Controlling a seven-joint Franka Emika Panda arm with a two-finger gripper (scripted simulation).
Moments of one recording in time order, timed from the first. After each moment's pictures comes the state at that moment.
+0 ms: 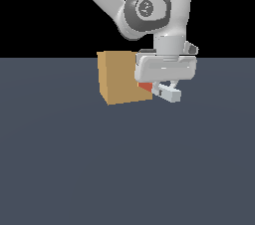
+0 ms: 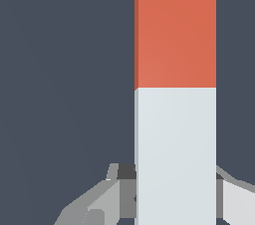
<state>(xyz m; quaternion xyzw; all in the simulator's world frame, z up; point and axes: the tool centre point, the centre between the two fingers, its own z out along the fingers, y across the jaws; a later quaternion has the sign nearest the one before) 0.119 0.098 0.087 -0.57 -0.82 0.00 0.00</state>
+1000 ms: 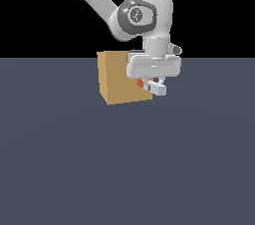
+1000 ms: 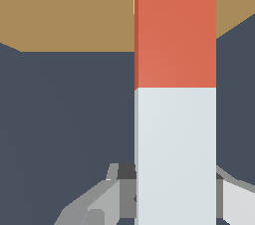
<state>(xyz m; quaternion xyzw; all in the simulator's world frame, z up) 0.095 0.158 0.088 -0.57 -0.82 0.00 0.00</state>
